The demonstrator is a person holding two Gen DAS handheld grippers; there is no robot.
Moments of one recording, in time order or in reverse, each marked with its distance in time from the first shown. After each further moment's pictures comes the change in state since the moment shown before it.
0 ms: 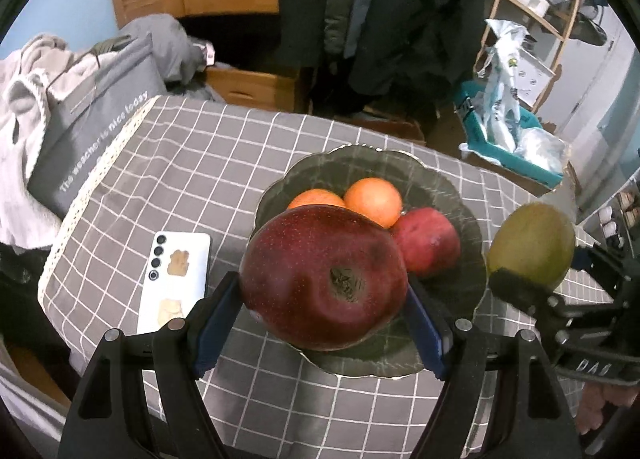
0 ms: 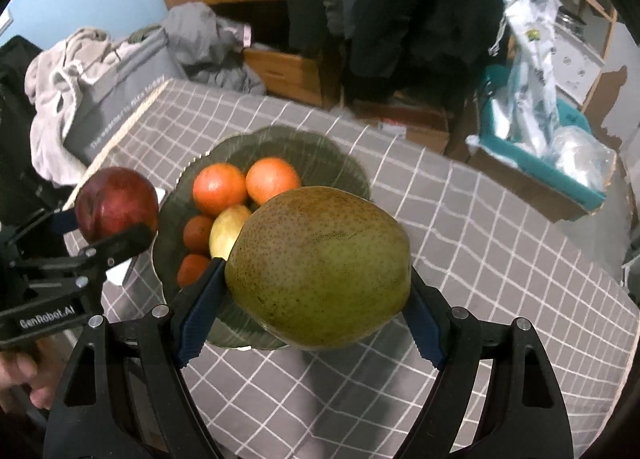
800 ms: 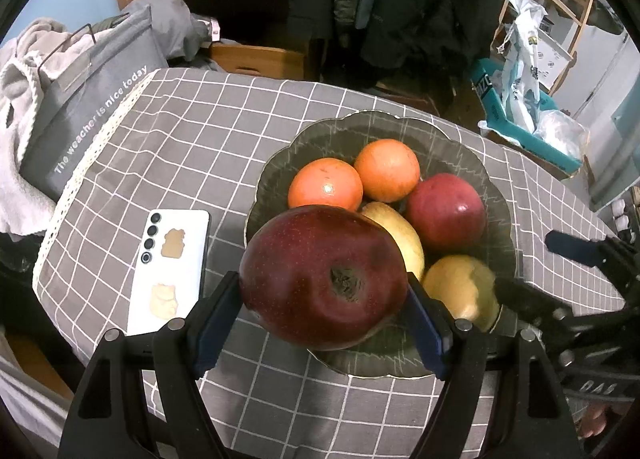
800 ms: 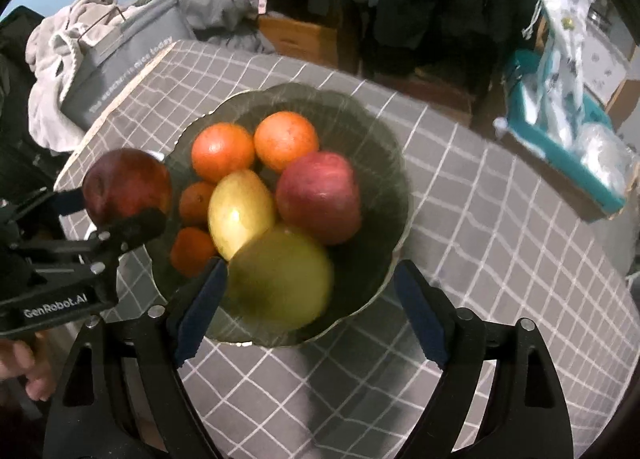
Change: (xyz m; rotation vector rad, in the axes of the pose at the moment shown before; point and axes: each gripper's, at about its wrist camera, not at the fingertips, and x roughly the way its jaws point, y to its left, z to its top) left arm 0.030 0.001 -0.006 -0.003 0.077 0.035; right arm 0.023 0.004 -0.002 -0.038 0.063 0.010
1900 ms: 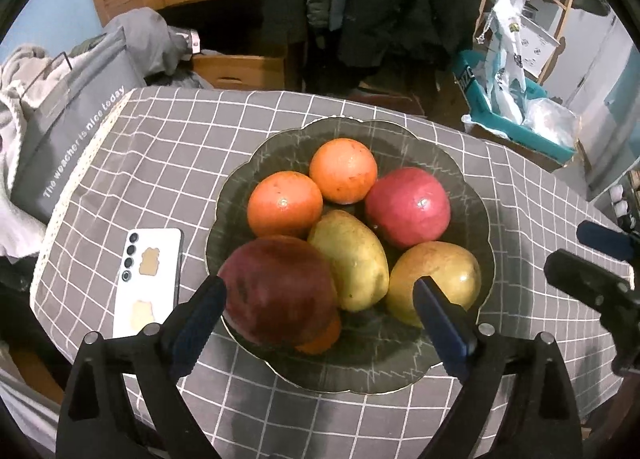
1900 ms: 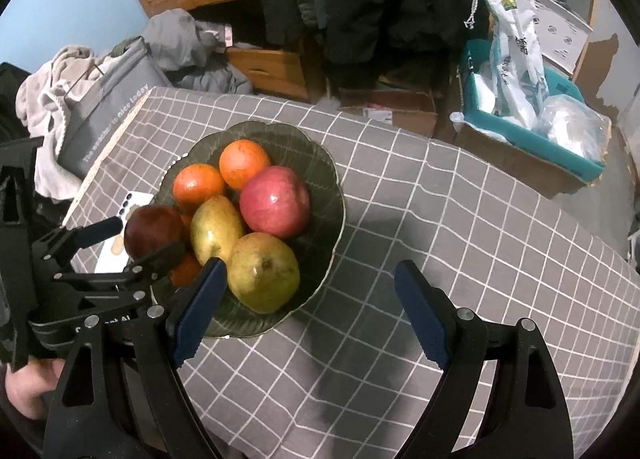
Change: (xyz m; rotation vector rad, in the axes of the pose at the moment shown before) left arm 0.002 -0.034 0.009 0.063 -0.014 0.004; right arm -0.038 -0.040 -0.004 0.136 -0.060 0.008
